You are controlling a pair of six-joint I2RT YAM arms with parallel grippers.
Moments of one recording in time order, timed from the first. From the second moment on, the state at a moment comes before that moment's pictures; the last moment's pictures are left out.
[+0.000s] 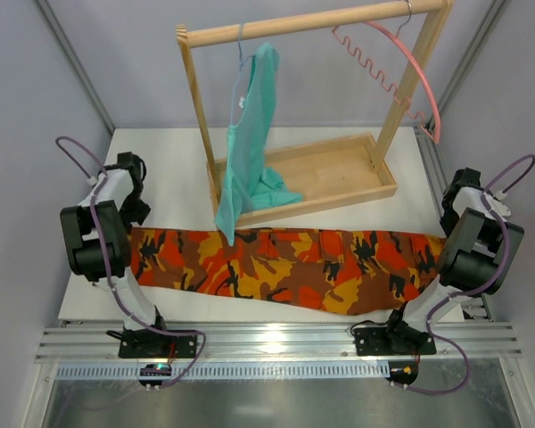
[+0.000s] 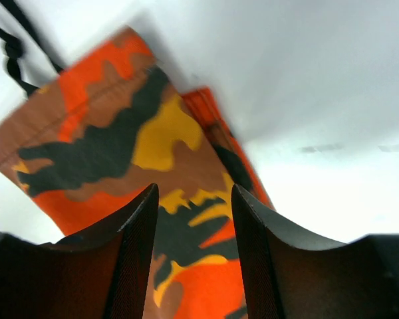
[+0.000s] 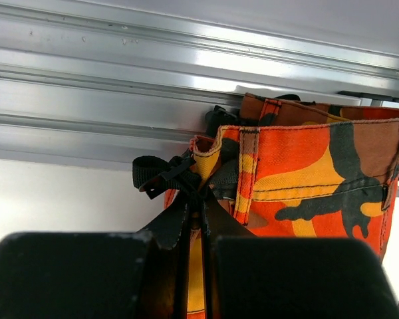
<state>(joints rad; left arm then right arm) 0.20 1.84 1.32 -0.89 -0.45 -0.72 -0.49 1.71 1.12 -0.69 0.54 0.85</state>
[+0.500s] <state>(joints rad) 0.11 1.84 1.31 -0.88 -0.41 -0.81 -0.49 1.71 1.09 -0.60 0.44 0.77</state>
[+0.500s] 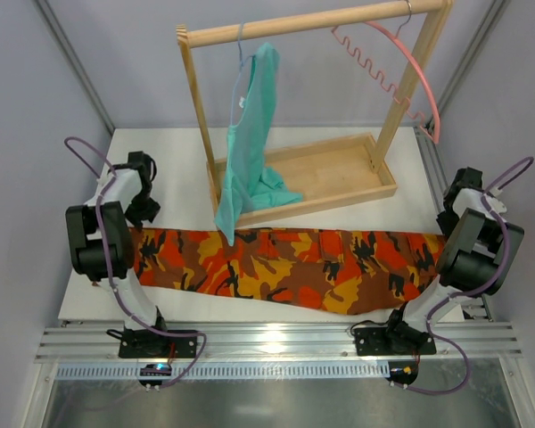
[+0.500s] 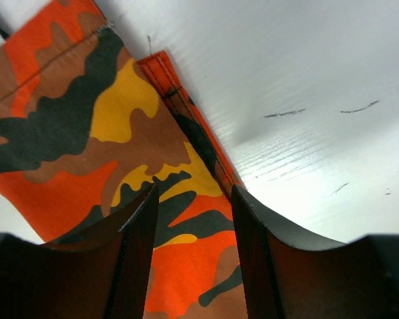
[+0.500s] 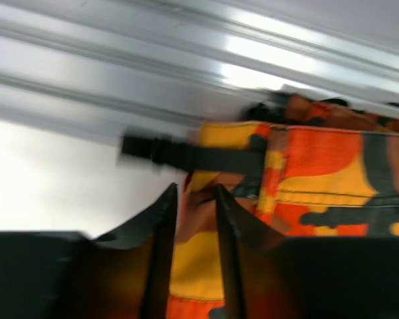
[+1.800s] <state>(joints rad) 0.49 1.25 0.61 -0.64 -0.23 -0.81 -0.19 1.19 0.89 -0.57 -0.19 0.48</state>
